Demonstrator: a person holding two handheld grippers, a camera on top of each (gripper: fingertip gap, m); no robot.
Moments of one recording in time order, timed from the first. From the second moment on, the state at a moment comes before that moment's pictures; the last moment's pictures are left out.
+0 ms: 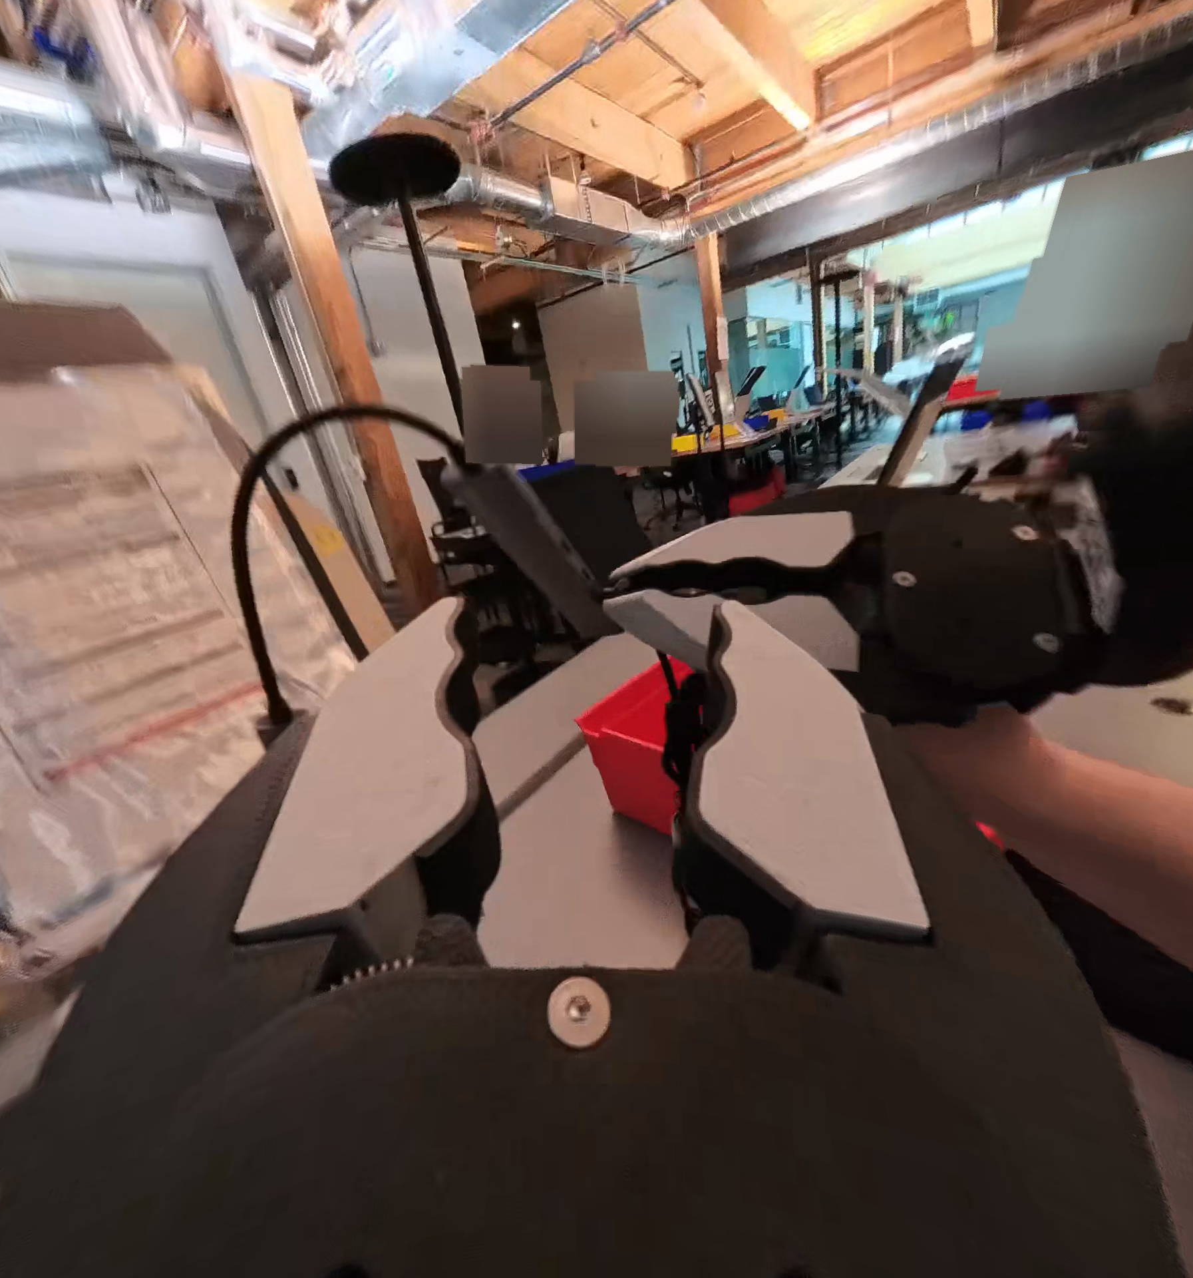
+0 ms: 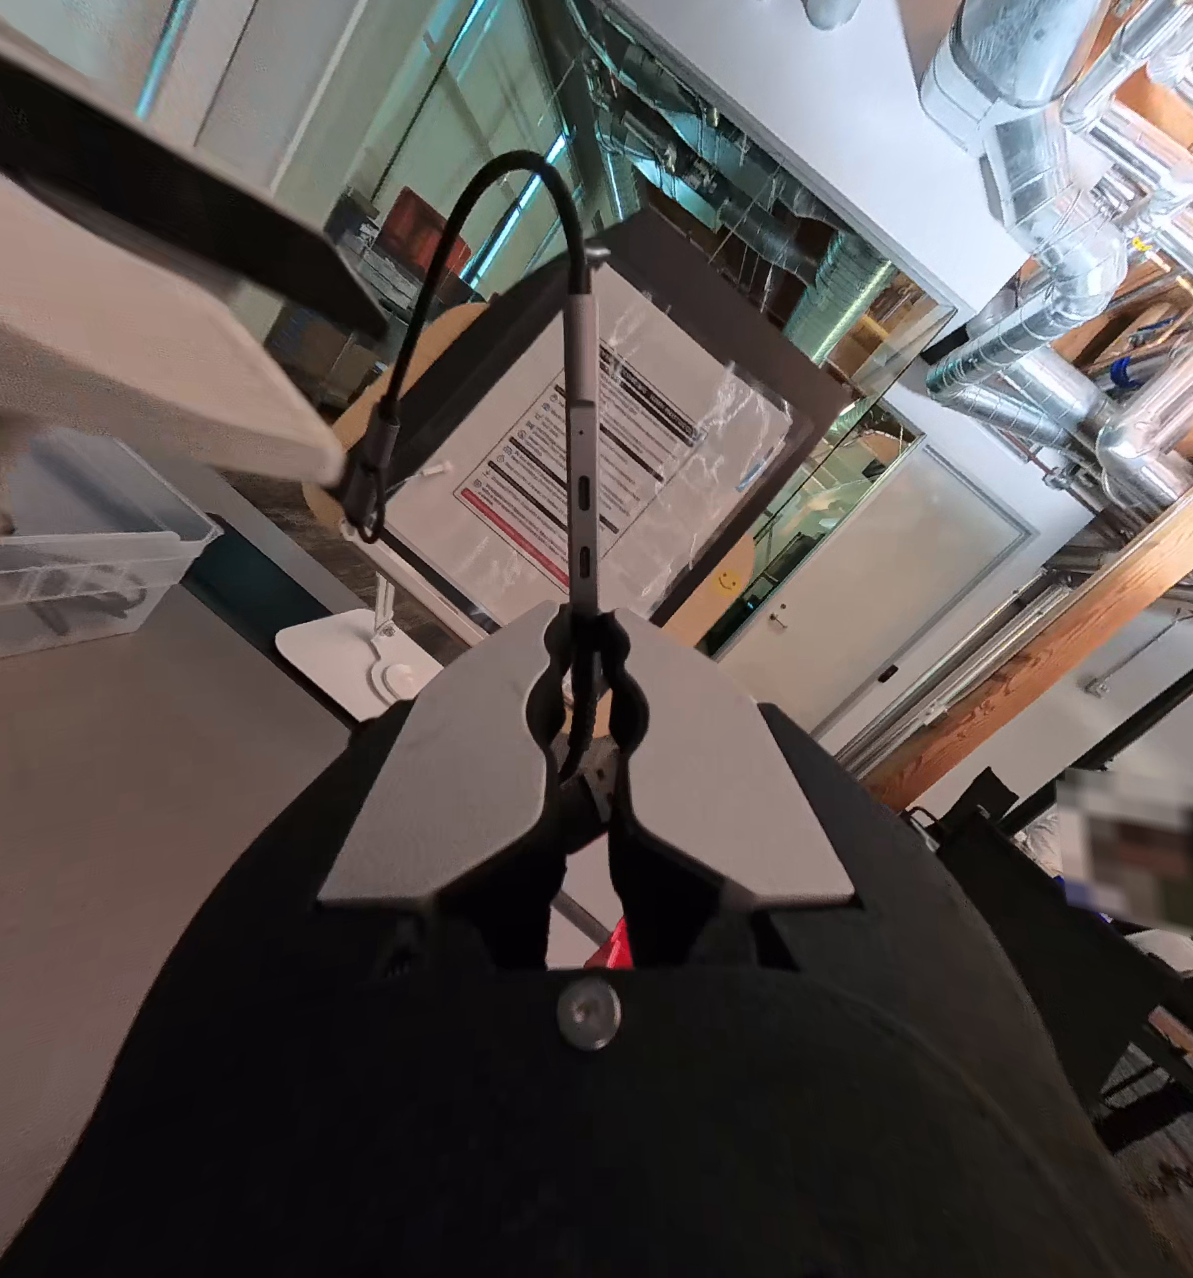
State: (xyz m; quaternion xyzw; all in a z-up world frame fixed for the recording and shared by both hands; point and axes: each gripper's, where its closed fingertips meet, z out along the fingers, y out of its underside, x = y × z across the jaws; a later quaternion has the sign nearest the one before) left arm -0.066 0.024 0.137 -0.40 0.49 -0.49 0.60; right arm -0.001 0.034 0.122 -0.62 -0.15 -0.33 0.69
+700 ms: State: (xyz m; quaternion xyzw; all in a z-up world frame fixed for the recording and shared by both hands) left arm -0.052 0.059 0.107 -0.39 0.54 -0.49 0.56; right arm -0.064 0.061 0.083 -0.67 -0.19 -0.17 0.69
